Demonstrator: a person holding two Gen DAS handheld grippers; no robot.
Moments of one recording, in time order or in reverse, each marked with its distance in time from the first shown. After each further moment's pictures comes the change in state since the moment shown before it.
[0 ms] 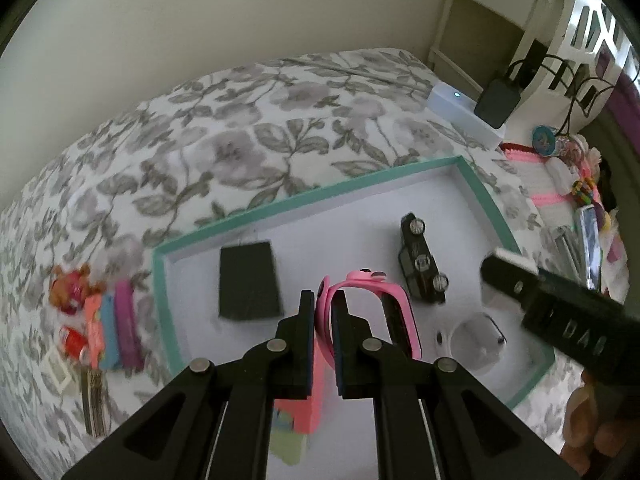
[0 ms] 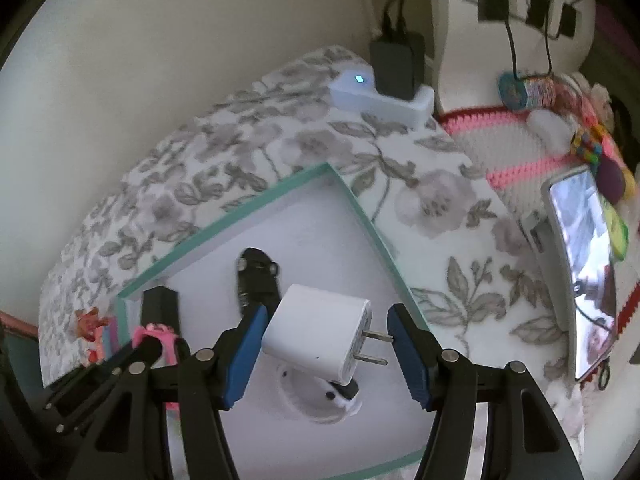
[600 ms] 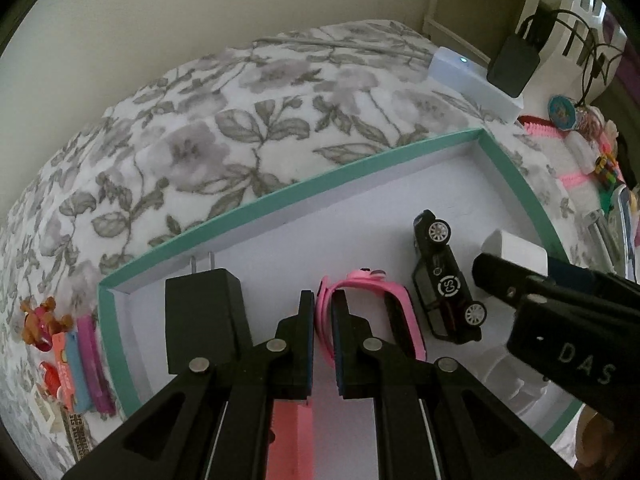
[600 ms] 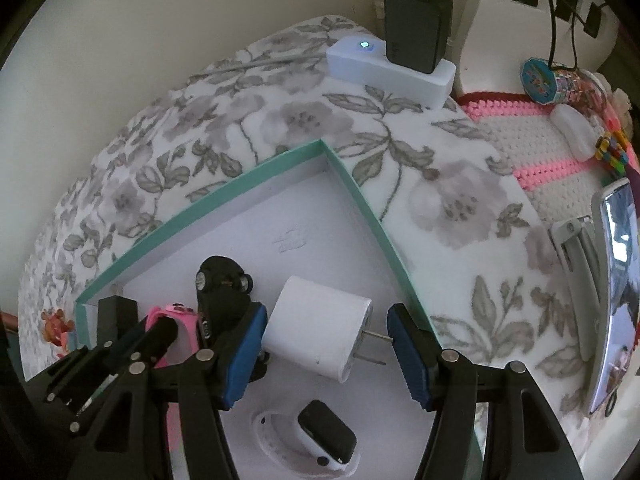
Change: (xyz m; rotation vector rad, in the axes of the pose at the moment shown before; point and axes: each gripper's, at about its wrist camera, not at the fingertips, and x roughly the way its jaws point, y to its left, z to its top) left arm 0.054 -0.016 0.009 0.073 0.026 0.028; right arm 0.046 0.008 0.013 -0.035 0.063 -0.056
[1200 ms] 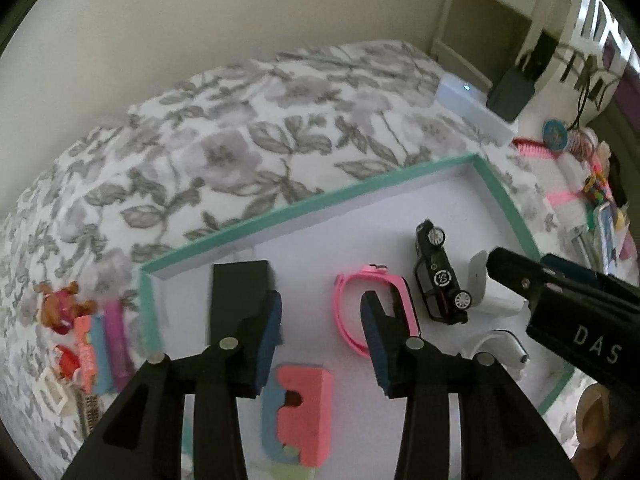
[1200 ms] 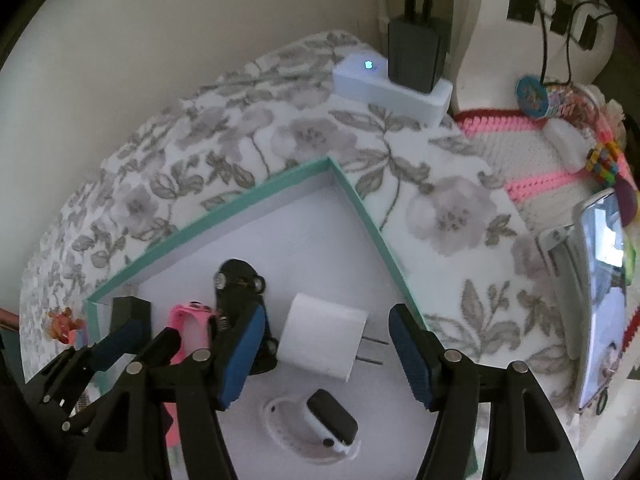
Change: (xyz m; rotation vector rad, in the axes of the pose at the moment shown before) left arm -0.039 0.019 -0.003 -0.061 -0.030 -0.009; right arm -0.033 0.005 -0.003 -0.021 -0.060 0.004
